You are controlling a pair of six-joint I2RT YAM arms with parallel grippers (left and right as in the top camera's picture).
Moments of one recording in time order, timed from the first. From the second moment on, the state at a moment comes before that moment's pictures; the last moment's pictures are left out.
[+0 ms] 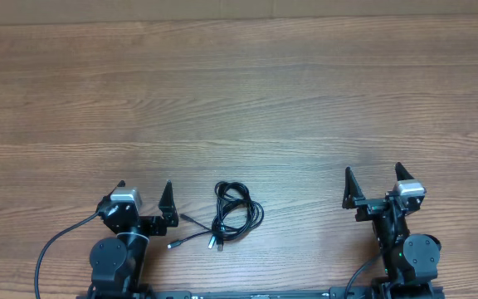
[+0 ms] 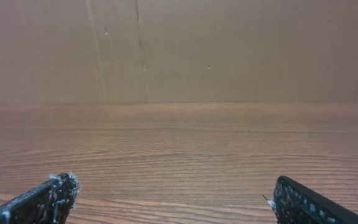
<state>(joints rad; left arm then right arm) -0.08 0.02 0.12 -0.32 0.01 -0.18 0.08 0.01 0.02 -0.04 -0.02 0.06</state>
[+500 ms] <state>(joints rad) -0.08 0.36 0.26 -0.32 0.01 -0.18 0.08 0.01 0.02 -0.04 -0.02 0.06</state>
